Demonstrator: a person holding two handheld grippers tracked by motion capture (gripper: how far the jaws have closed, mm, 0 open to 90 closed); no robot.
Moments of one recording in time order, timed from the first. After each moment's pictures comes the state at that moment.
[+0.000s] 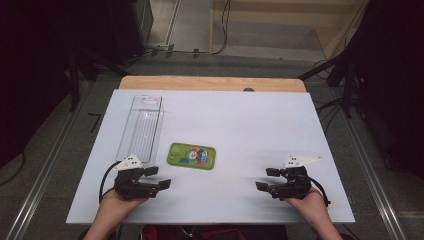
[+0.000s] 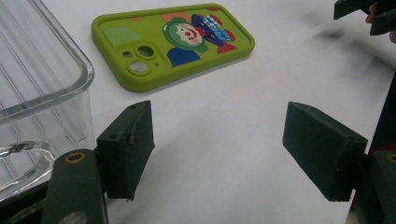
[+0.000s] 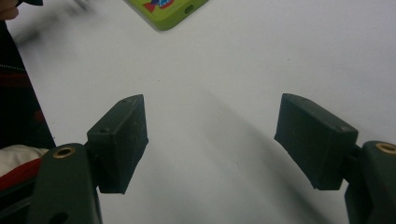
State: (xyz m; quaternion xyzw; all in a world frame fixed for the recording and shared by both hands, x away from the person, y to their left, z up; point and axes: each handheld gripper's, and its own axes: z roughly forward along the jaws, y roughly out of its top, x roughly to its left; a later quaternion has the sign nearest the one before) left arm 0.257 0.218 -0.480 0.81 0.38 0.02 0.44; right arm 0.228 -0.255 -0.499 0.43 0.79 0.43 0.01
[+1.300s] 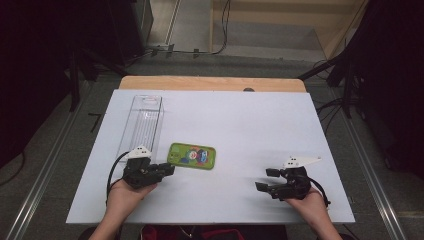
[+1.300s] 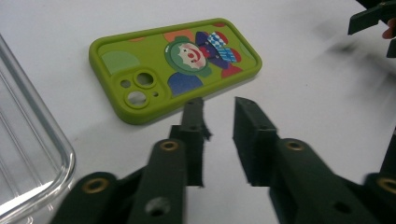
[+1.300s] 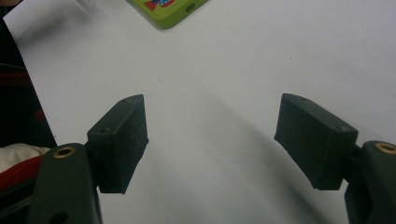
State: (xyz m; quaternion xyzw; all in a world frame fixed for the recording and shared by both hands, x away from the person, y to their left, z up) left arm 0.278 0.192 -0.468 0.82 0.40 0.02 0.41; right arm 0.227 -0.254 -0.499 0.42 0.79 0.43 0.01
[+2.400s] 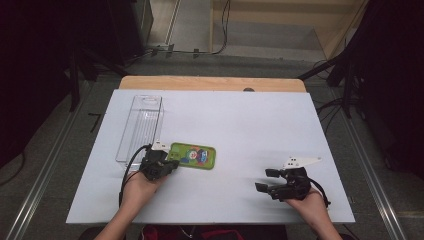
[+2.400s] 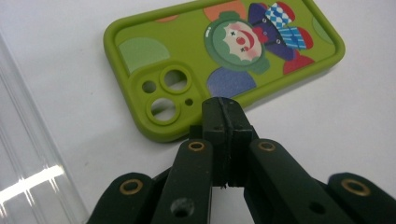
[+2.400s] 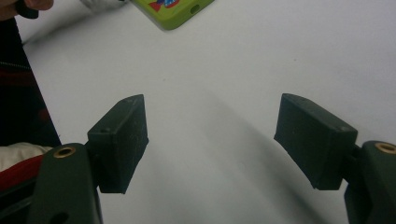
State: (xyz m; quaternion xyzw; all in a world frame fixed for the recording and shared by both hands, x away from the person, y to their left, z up) left arm 0.304 0.156 -0.487 0.84 0.43 0.07 0.32; right arm 0.226 -0.253 -0.497 0.42 0.80 0.44 0.01
